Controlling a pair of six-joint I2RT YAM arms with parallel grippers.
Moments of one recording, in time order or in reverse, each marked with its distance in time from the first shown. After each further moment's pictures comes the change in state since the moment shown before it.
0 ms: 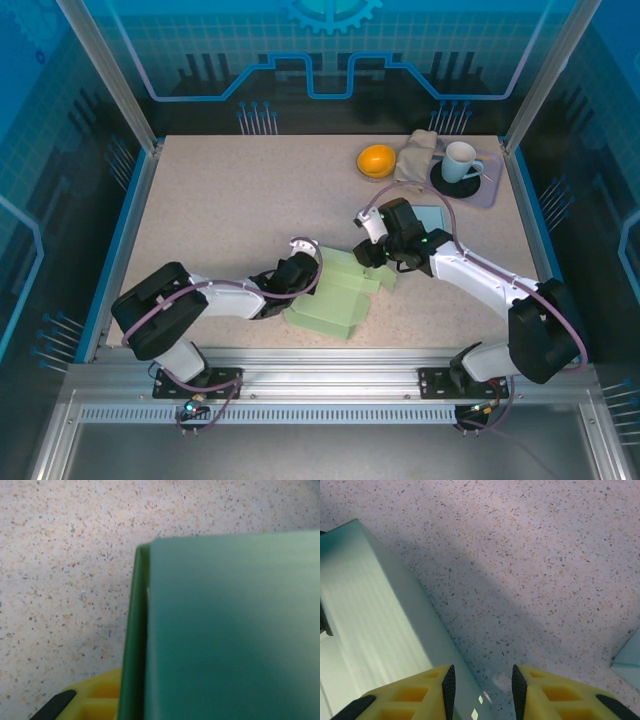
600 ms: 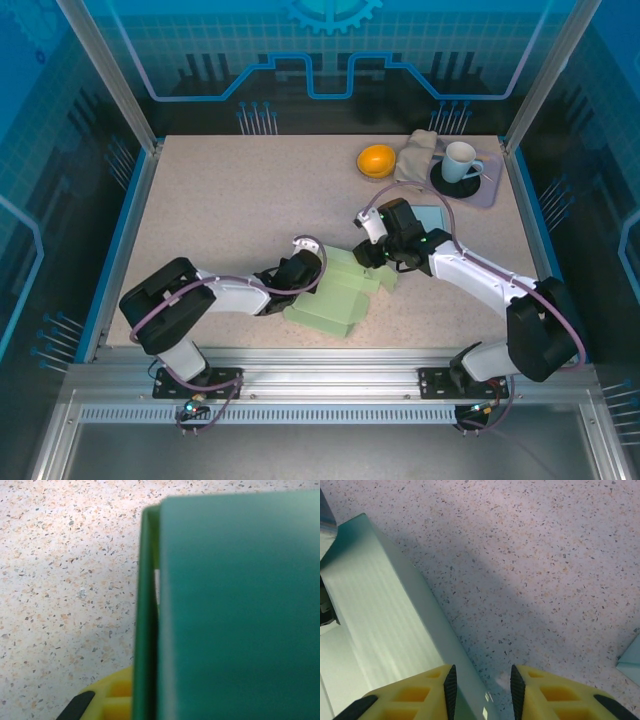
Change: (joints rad) left arm 0.010 0.051 0.043 -0.035 -0.014 -0.003; right arm -0.001 0.009 0.000 -0.001 -0.001 0.008
